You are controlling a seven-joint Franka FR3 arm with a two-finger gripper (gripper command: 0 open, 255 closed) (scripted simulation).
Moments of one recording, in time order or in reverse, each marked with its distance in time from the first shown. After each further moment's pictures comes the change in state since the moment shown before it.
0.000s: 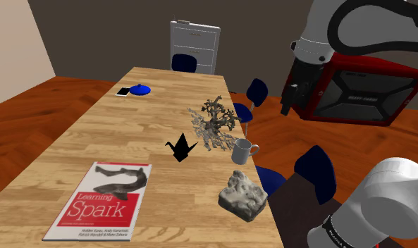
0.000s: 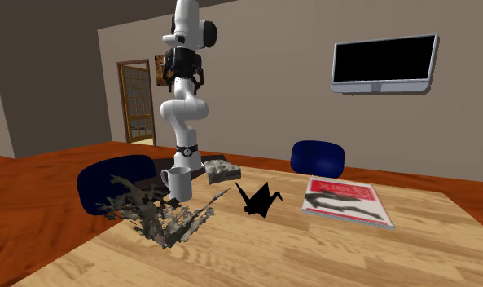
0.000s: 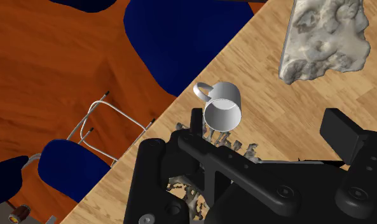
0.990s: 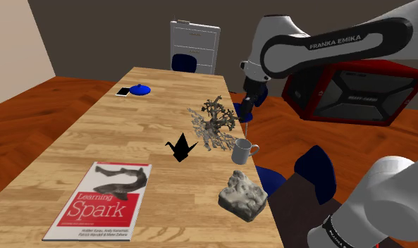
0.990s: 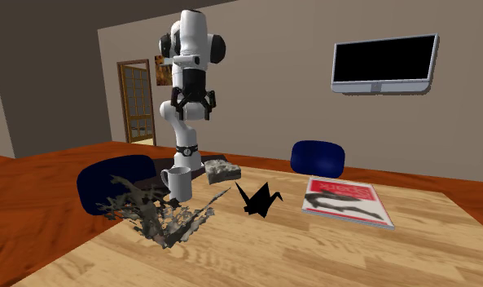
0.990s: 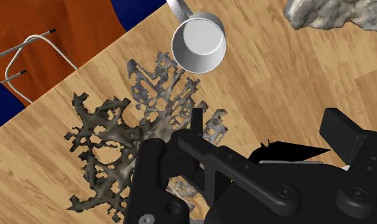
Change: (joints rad) arm 0.083 0.439 -0.046 0.089 0.029 0.373 -0.231
